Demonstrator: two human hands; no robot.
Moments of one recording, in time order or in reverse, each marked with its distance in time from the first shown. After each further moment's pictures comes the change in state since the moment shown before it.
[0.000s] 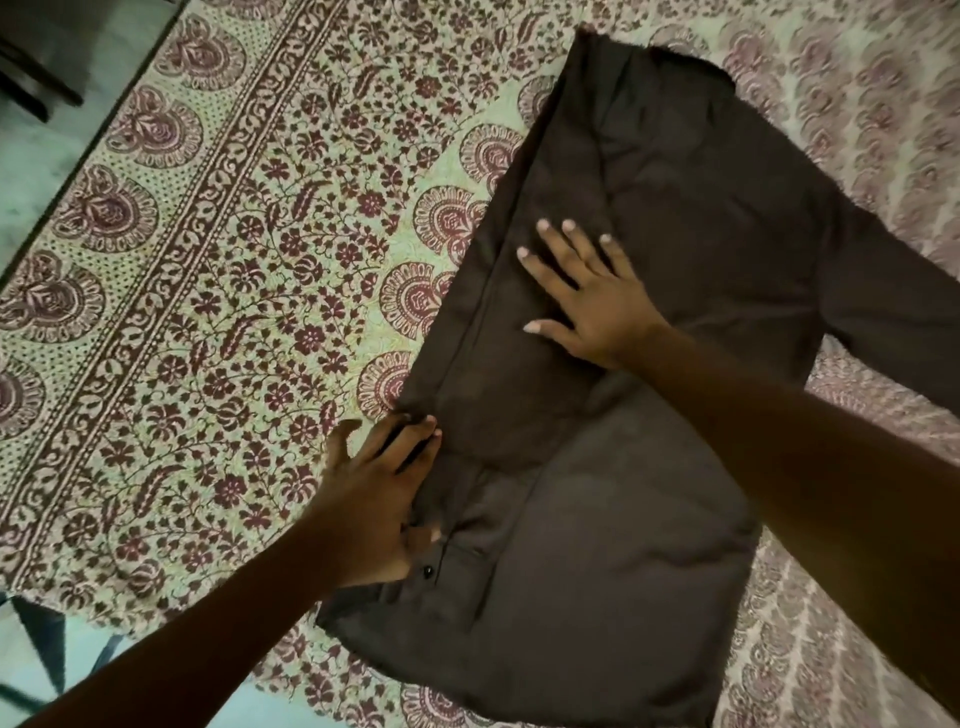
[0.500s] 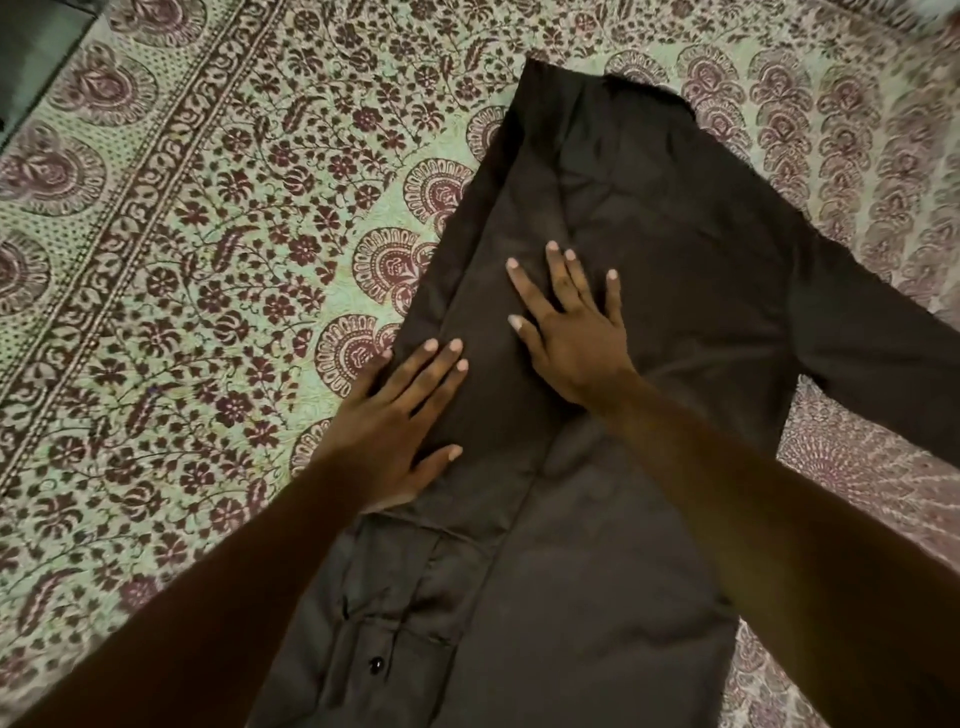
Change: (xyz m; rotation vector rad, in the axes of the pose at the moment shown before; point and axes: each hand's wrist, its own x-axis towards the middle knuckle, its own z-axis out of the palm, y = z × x) left_hand 0.149 -0.014 -0.013 0.106 0.166 0.088; right_hand 0.016 0.021 0.029 0.140 -0.011 0.332
